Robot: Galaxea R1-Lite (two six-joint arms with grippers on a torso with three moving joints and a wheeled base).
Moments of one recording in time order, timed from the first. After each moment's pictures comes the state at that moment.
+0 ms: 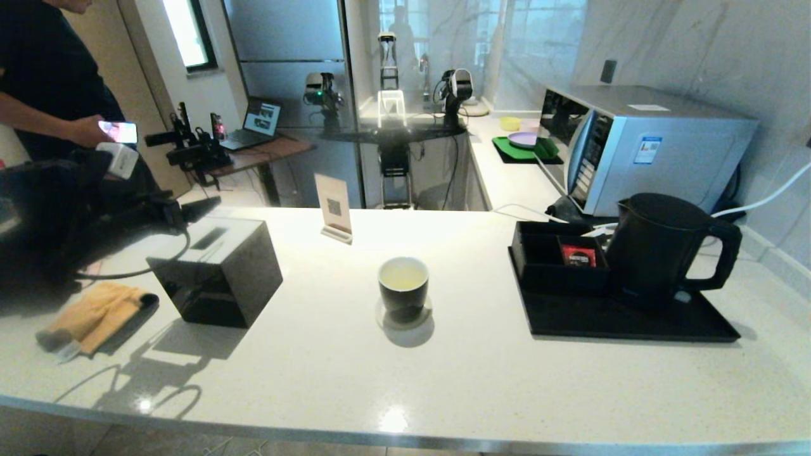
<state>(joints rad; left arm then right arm) 0.29 1.93 -0.98 -0.86 -0.47 0.03 0.00 0.02 0.00 0.00 0.00 -0.05</state>
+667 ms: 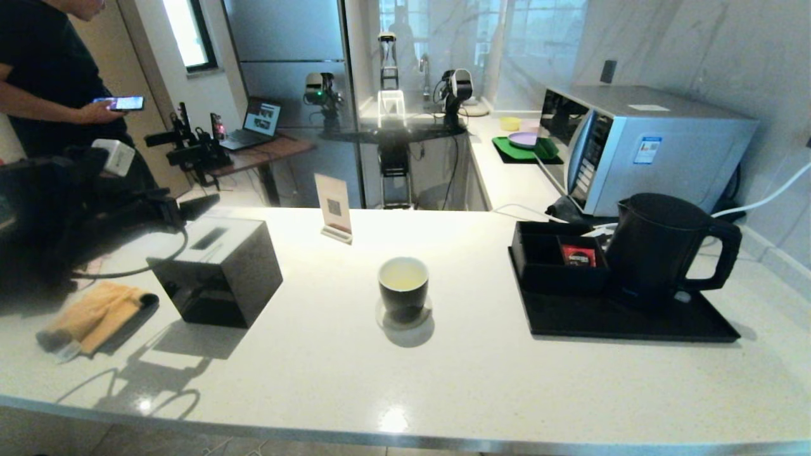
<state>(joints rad) 0.29 1.91 -0.97 -0.86 -0.47 0.03 0.00 0.00 0.00 0.00 0.00 -0.05</state>
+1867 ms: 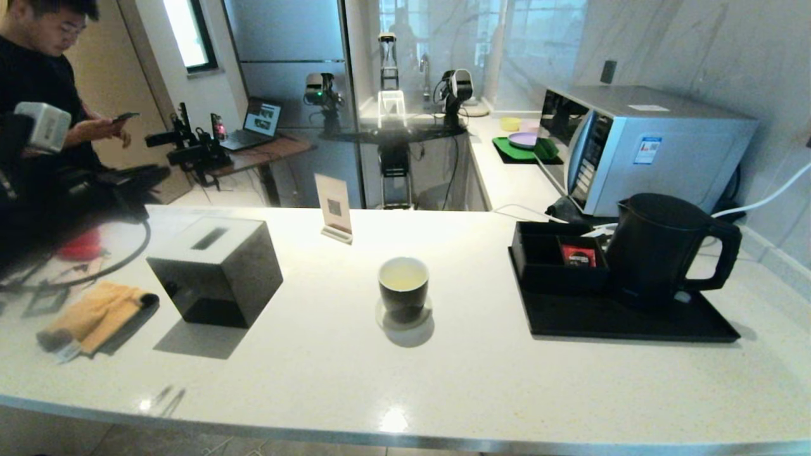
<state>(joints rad) 0.26 1.60 -0.79 -0.86 -0.47 0.00 0.00 0.00 0.00 0.00 0.00 -0.05</state>
